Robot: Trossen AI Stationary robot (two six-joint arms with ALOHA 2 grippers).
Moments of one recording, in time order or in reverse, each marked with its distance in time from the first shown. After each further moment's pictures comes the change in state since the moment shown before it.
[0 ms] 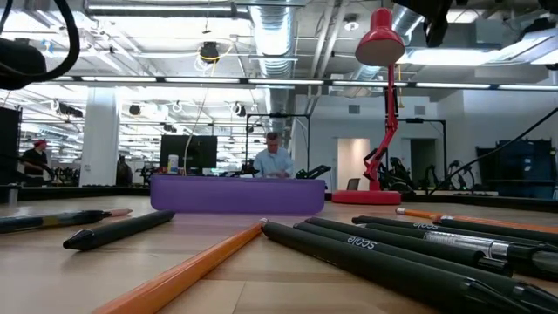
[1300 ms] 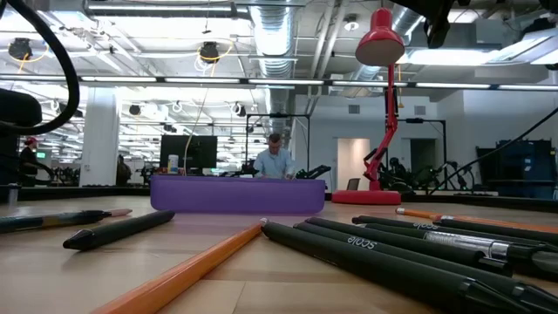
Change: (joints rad) left arm 0.032 0.126 -0.108 0.287 0.033 -0.011; right arm 0.008 -0.001 0.000 -0.020 -0.001 0.008
